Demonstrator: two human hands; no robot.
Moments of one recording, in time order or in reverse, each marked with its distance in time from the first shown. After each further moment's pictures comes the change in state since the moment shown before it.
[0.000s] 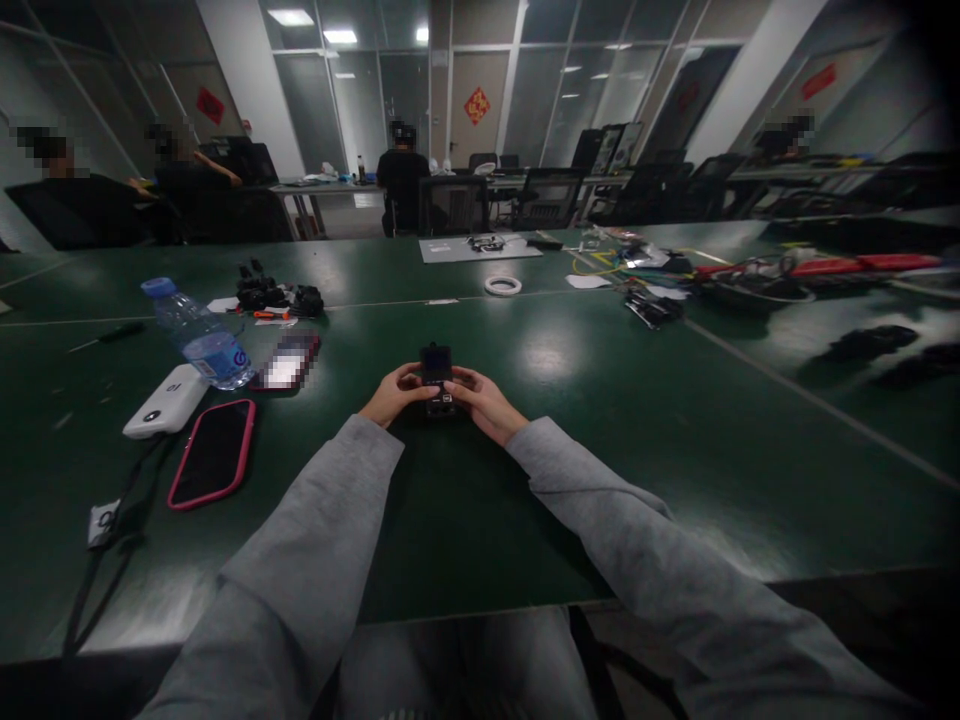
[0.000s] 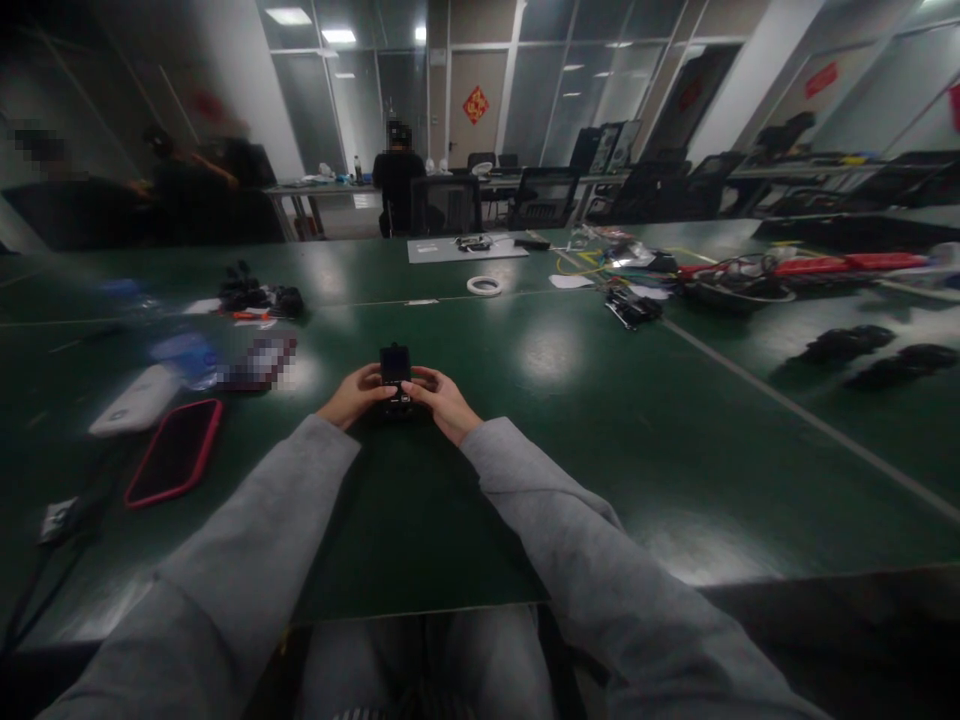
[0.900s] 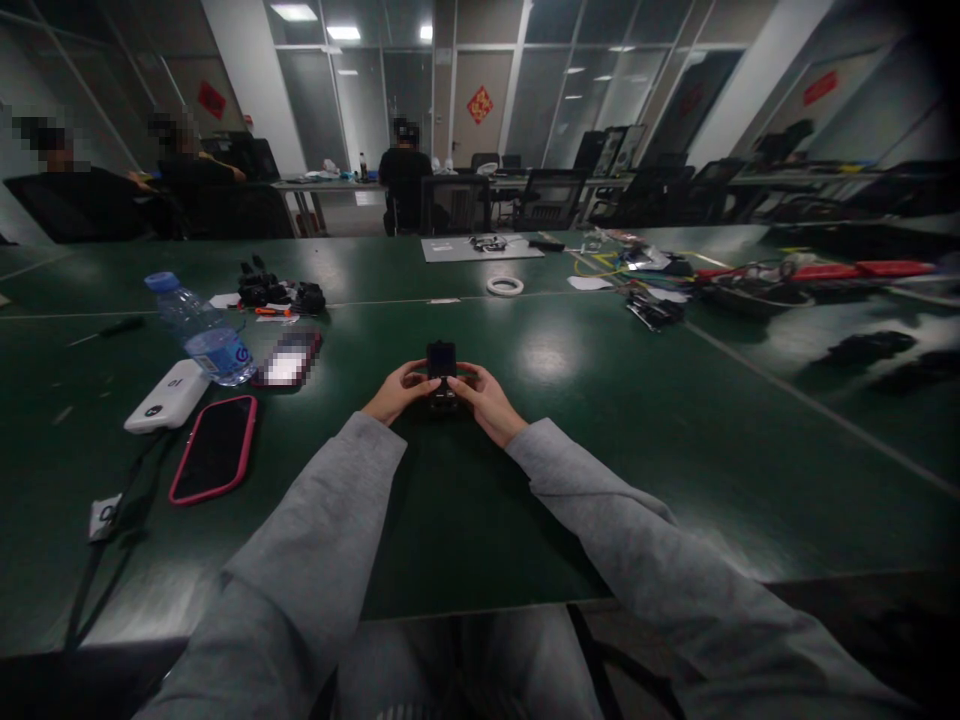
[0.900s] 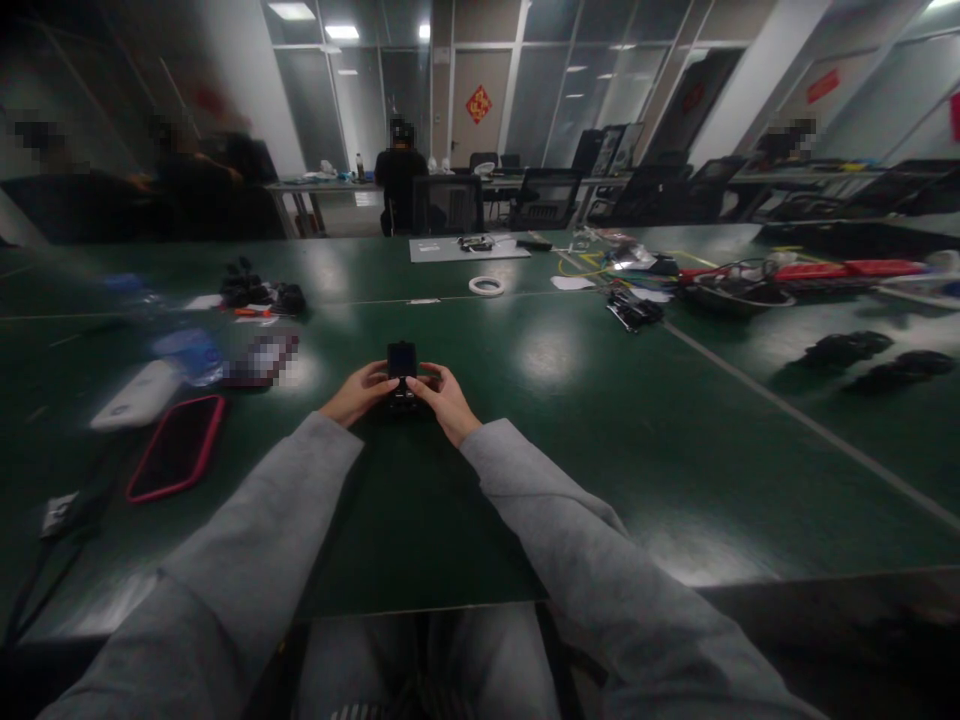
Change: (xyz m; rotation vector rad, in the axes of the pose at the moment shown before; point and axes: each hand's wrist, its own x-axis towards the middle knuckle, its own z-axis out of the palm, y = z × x) left_hand 0.003 -0.002 -0.001 -0.035 -0.021 -0.026; right_hand -0.002 0.005 0.002 -0.120 0.078 -0.102
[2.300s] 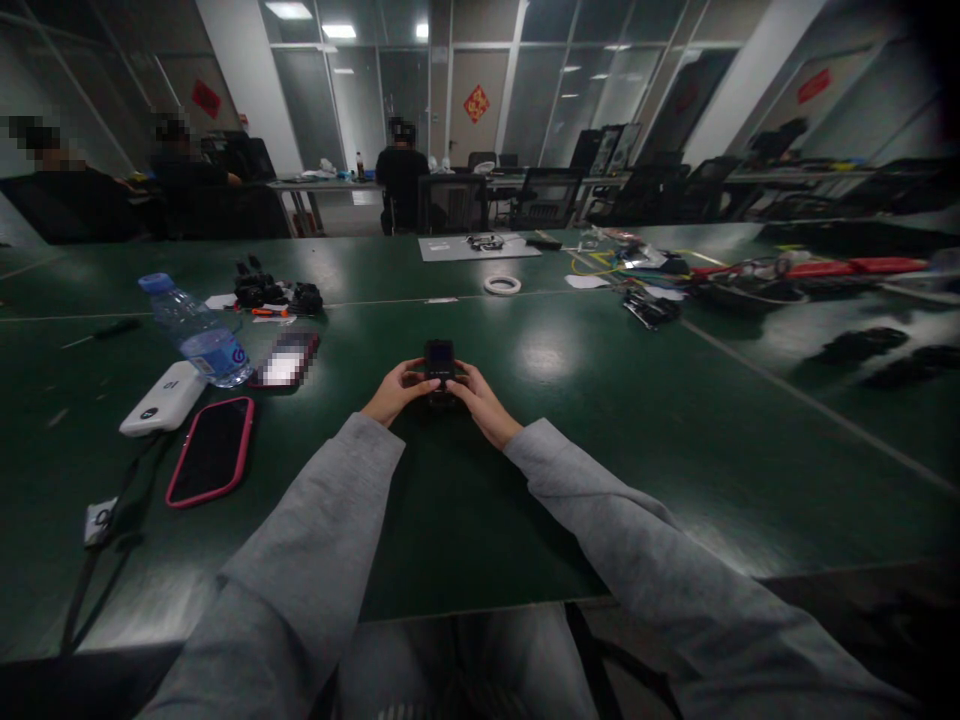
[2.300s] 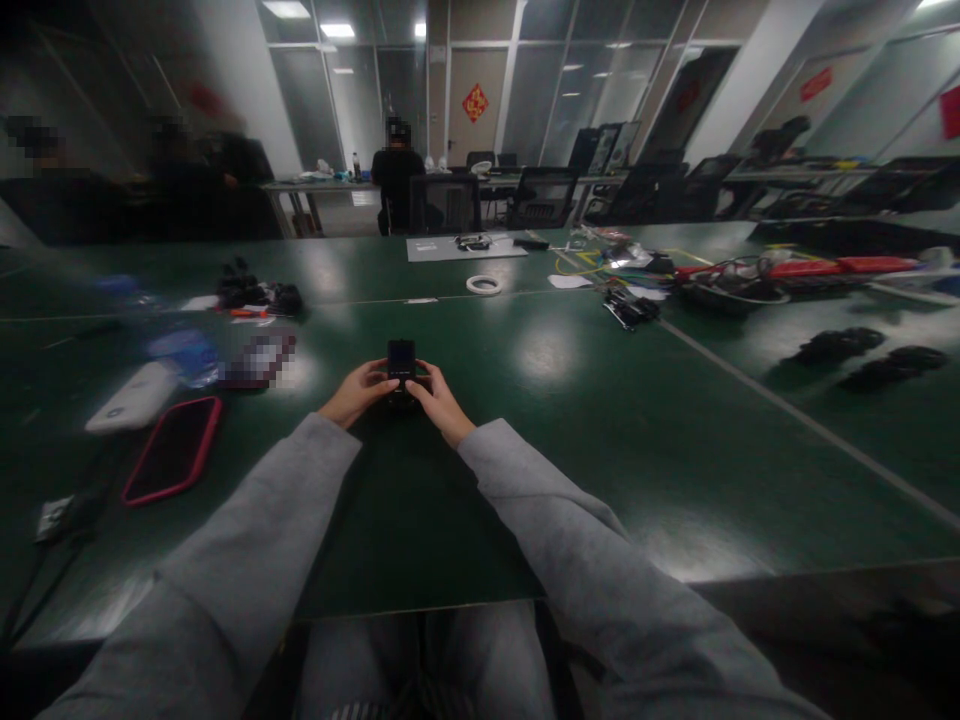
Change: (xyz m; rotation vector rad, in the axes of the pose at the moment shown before) left_hand 0.001 0.000 0.004 0.001 0.059 0.021; right_hand 0.000 0.004 0.003 -0.184 -0.057 -0.073
